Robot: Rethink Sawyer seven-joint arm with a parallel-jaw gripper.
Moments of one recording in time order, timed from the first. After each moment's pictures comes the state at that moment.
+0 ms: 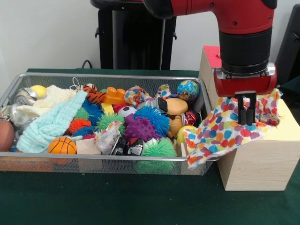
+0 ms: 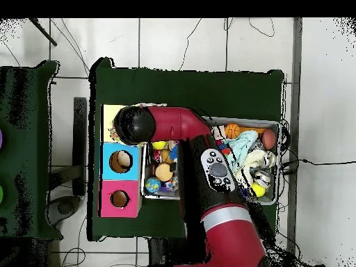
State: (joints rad) arm -0.24 -0.55 0.30 1.44 -0.12 0.60 1.93
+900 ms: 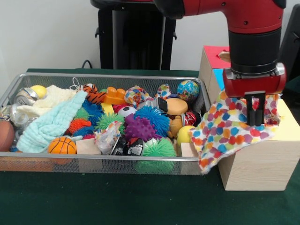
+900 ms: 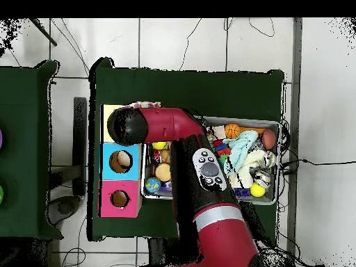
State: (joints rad) arm -0.21 -0.55 0.30 1.44 -0.13 0.56 1.93
